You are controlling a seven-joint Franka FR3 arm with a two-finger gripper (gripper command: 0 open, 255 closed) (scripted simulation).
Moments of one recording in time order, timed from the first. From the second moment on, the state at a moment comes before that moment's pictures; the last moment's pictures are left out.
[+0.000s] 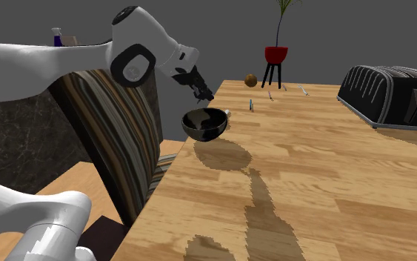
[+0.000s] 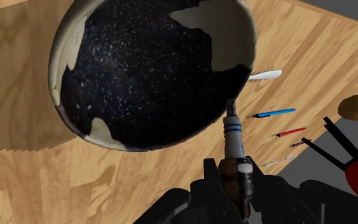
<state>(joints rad) 0.54 -0.72 0.50 -2.24 0.48 2.40 0.38</state>
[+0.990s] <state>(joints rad) 0.56 -0.72 0.51 -2.33 0.51 2.48 0.36</state>
